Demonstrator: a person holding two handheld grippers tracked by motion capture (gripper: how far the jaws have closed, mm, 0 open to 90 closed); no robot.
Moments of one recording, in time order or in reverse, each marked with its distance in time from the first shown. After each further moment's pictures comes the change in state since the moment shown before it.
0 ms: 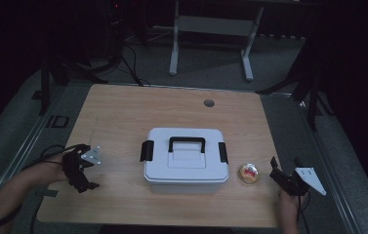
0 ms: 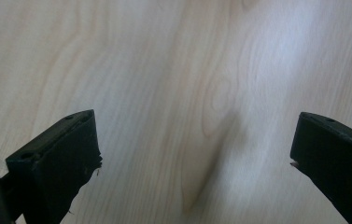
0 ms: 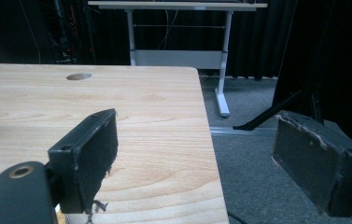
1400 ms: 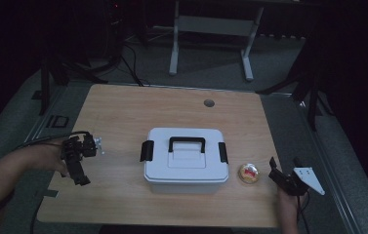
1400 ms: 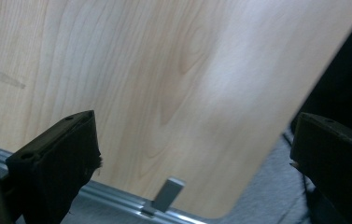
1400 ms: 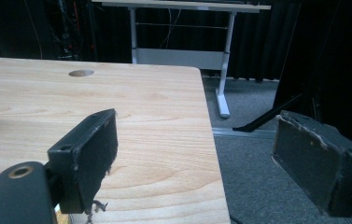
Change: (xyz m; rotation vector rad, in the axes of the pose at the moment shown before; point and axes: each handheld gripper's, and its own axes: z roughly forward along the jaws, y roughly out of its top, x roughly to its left) left arm 0.007 0.048 -0.062 0.323 -0.068 -0.118; right arm 0.002 0.000 0.000 0.003 0.009 -0.031
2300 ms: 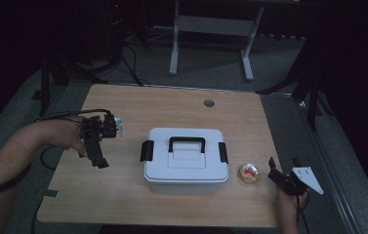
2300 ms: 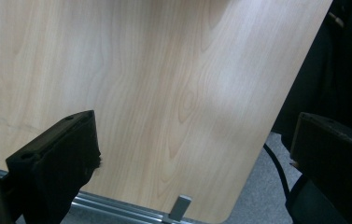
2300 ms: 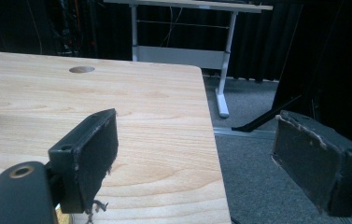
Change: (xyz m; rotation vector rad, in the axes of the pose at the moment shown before) left arm -0.007 0.065 -0.065 -0.042 -0.006 0.120; right arm 0.002 0.000 0.001 0.005 0.000 -0.026
